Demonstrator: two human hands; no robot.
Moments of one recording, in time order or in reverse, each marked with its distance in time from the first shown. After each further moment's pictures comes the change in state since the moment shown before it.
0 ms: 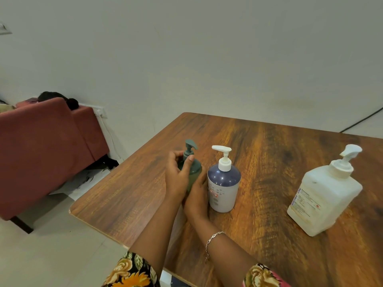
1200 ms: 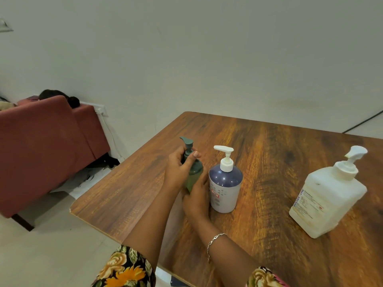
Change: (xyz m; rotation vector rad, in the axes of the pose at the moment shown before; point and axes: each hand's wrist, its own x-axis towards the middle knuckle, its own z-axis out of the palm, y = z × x) left_hand 0.016 0.008 -0.008 0.088 -0.211 0.007; right_hand 0.001 -0.001 0.003 -0.071 0.000 0.100
